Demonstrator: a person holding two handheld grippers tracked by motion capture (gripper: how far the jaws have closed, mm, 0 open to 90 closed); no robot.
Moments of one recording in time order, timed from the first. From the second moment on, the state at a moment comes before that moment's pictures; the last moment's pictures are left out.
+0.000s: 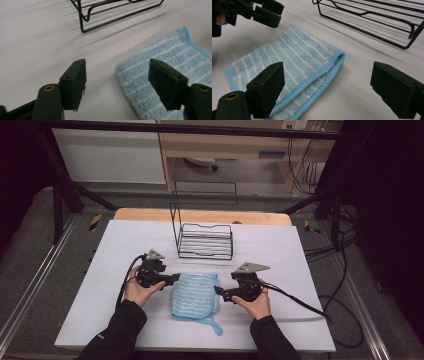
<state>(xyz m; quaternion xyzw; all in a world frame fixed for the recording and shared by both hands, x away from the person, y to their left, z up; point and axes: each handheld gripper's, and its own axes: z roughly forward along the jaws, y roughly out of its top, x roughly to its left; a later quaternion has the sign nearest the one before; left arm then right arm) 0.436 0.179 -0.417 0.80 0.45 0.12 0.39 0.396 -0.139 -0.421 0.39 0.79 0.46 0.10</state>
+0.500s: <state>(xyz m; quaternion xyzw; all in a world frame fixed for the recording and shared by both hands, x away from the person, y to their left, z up) 0.448 0.169 -0.441 0.81 0.46 0.08 0.37 0.413 -0.139 -0.429 0.40 0.79 0.46 0.09</state>
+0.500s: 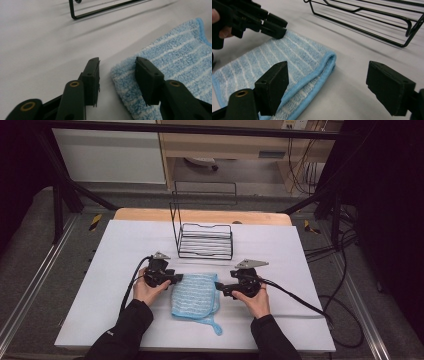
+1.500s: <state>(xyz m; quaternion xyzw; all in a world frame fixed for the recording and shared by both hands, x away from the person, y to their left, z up) 0.444 0.164 -0.447 0.82 0.44 0.08 0.37 0.450 -0.106 -0.456 0.44 0.80 0.42 0.04</state>
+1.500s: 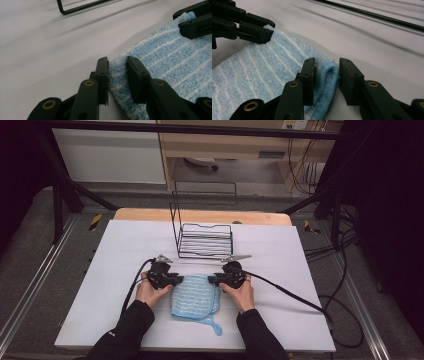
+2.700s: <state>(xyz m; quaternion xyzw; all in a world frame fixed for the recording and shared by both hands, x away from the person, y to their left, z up) 0.422 0.175 -0.410 0.79 0.42 0.09 0.43 0.430 -0.114 -0.424 0.43 0.76 0.48 0.03</state>
